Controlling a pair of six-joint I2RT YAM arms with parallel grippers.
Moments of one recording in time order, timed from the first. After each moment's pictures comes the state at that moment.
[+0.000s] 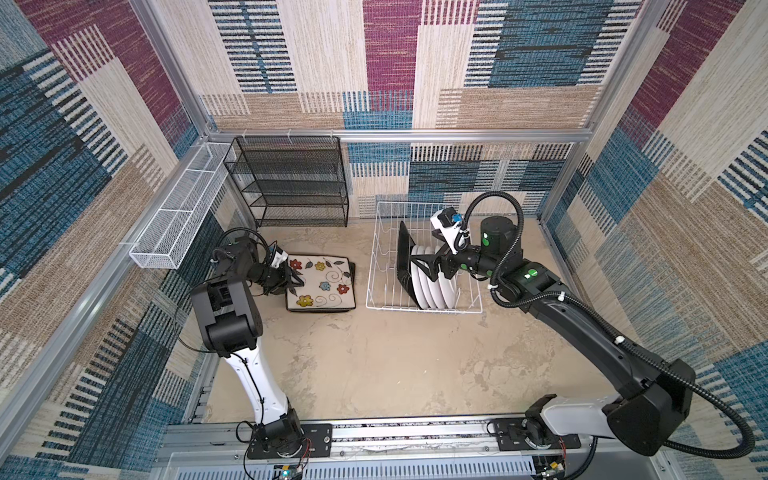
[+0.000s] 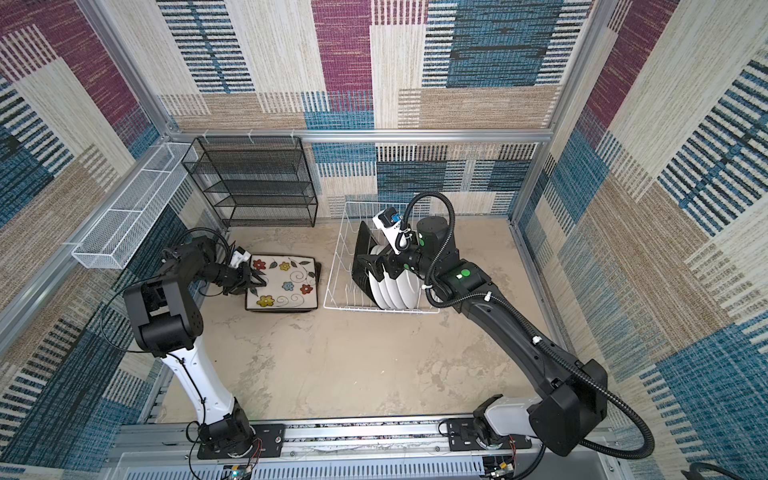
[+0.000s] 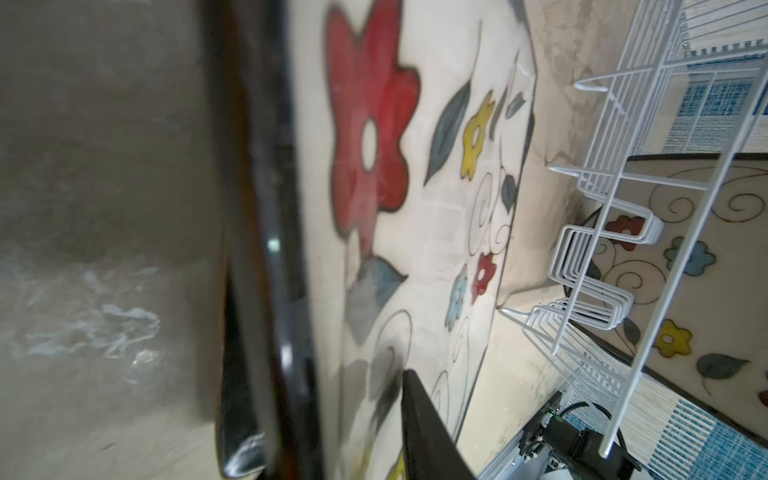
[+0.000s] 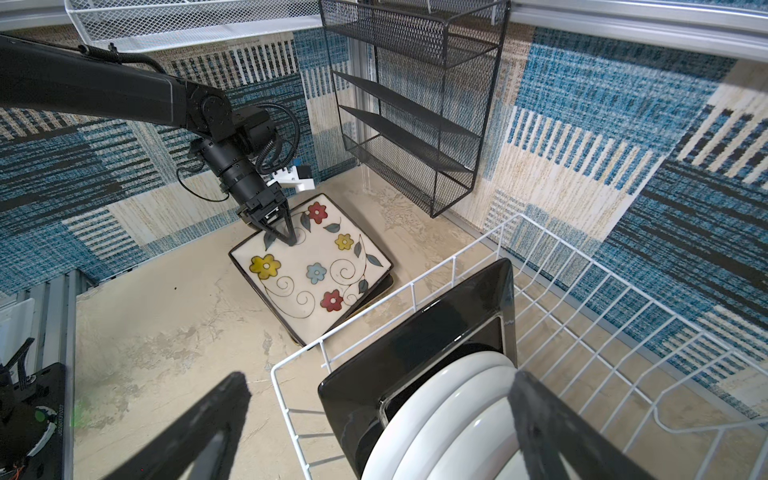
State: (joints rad) left arm 0.33 2.07 1.62 -1.07 0.64 0.11; right arm 0.54 1.33 1.27 -0.25 -0.36 -0.11
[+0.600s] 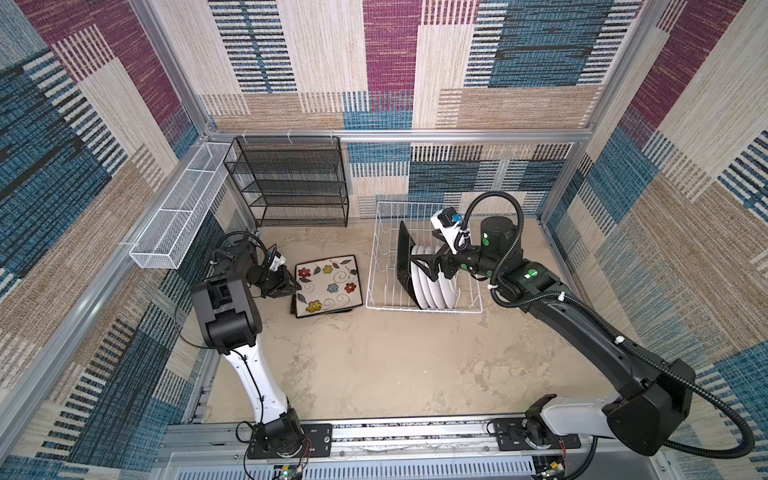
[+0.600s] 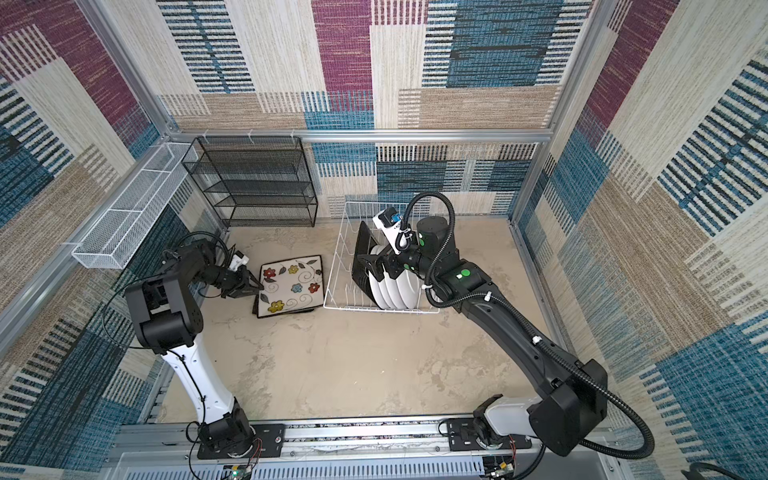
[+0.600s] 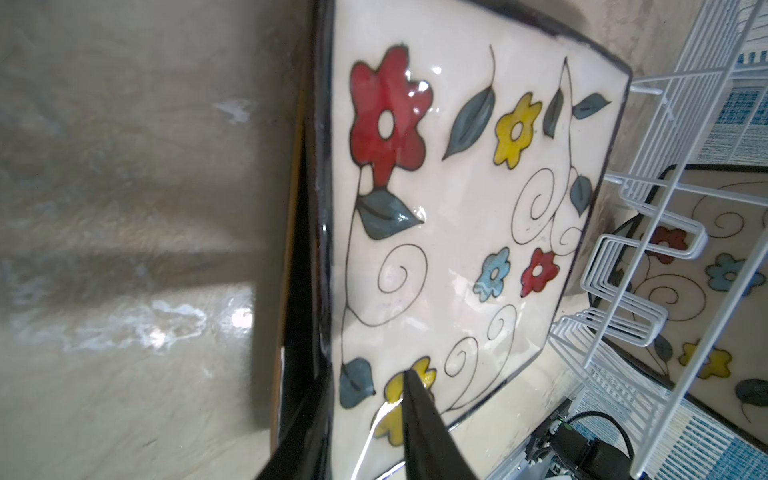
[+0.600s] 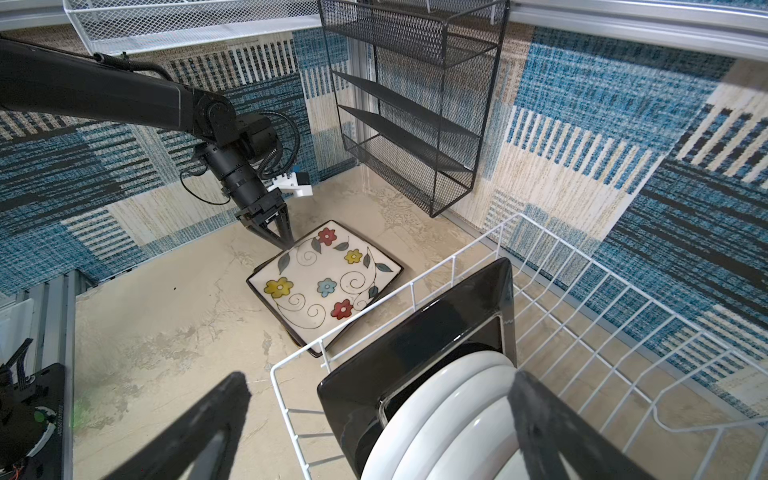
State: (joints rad) left arm 0.35 2.10 1.63 -1.08 0.60 0.11; right arm 0.54 1.33 1.27 -0.25 -0.35 -0.11
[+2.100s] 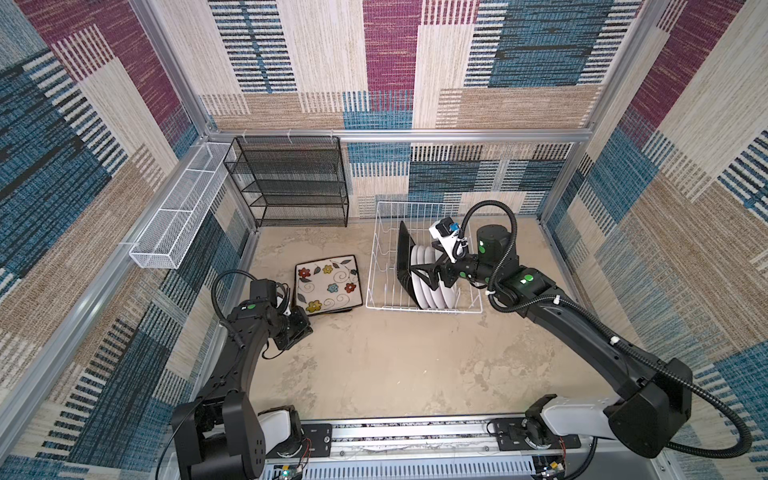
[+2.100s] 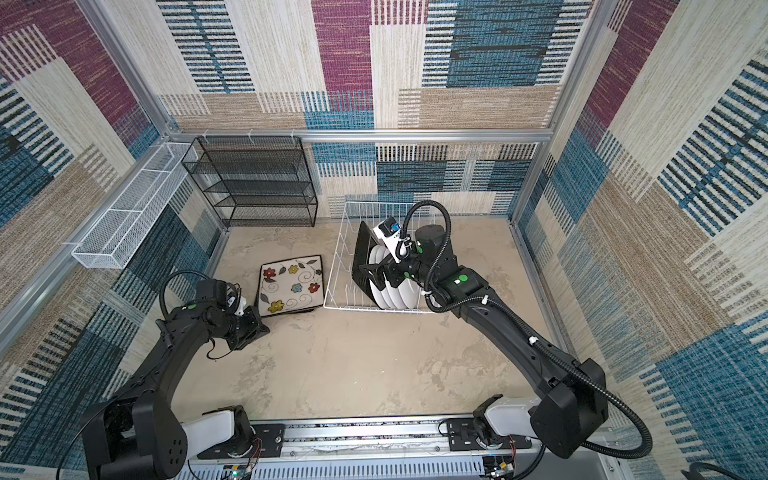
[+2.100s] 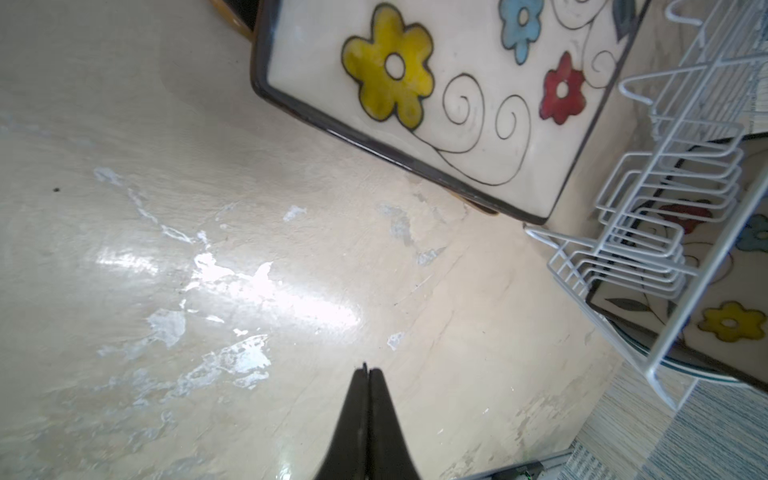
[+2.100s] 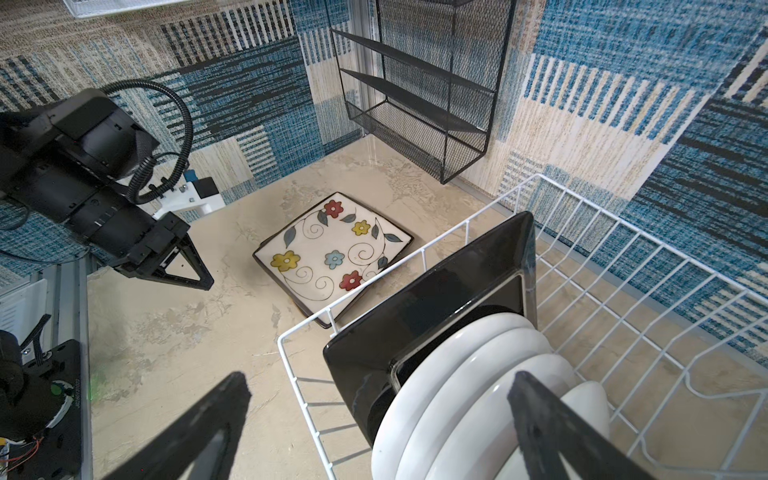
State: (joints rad) left arm 0.17 1.23 0.80 -0.83 0.39 -0.49; right arm 0.54 1.32 1.19 -0.25 -0.37 -0.09
